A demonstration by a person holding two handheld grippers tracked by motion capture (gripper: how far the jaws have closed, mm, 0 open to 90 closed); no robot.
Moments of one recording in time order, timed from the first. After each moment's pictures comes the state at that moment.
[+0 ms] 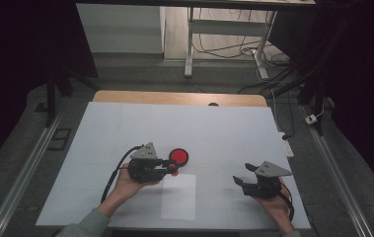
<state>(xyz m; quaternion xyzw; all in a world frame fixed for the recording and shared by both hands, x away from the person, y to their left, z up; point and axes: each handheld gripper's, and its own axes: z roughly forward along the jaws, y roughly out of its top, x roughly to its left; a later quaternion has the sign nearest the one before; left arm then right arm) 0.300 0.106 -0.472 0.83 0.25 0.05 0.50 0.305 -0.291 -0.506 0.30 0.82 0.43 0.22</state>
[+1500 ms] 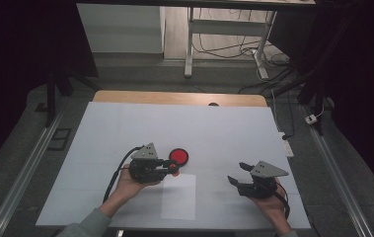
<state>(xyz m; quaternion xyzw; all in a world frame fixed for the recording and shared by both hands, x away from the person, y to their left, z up) 0.302 0.106 -0.475 0.82 0.26 0.04 0.51 0.299 -0.274 -0.497 0.28 0.82 0.45 0.22</state>
